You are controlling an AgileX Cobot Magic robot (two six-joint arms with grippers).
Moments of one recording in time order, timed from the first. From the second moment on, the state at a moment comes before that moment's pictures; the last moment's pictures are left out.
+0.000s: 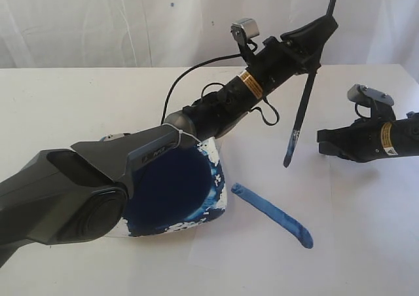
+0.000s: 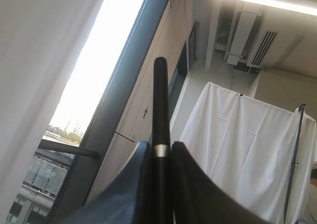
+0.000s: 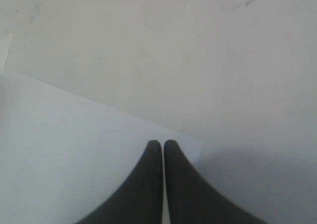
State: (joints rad) left arm -0.73 2.77 -2.47 0.49 -1.01 -1.02; right arm -0.01 2.08 -1.04 -1.53 -0.57 1.50
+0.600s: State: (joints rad) left arm -0.73 2.77 -2.48 0.44 -1.01 -0.97; right arm -0.01 2.08 -1.04 -1.53 -0.57 1.50
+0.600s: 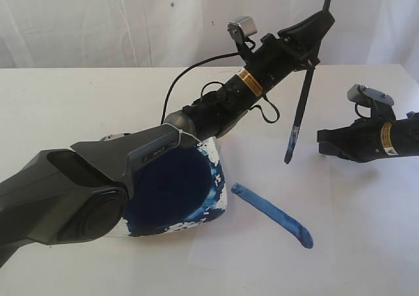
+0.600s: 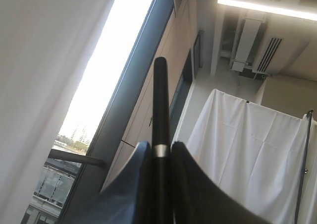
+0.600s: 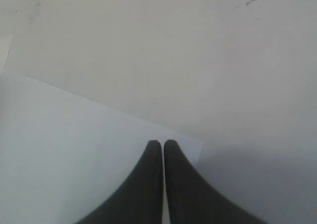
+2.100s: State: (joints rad) left arm -0.73 2.78 -2.48 0.48 -1.01 -1.14; right arm -0.01 2.08 -1.04 -1.53 -0.57 1.50
